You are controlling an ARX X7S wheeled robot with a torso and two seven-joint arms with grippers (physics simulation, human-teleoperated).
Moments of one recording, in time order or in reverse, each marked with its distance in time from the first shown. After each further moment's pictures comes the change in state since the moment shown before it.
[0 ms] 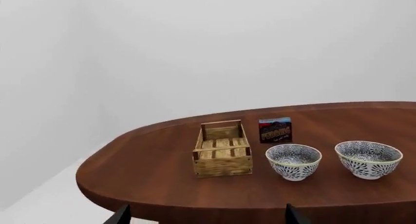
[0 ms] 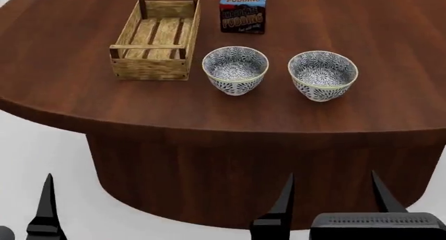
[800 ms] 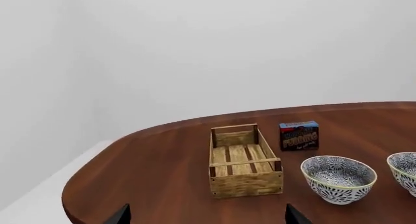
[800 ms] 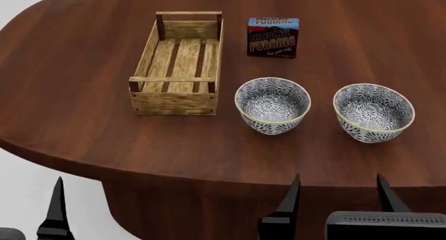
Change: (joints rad) left arm 0.006 -0.017 0.034 -0.033 -0.025 0.034 -0.029; right arm 0.003 -0.014 0.071 0.001 0.069 0.014 -0.007
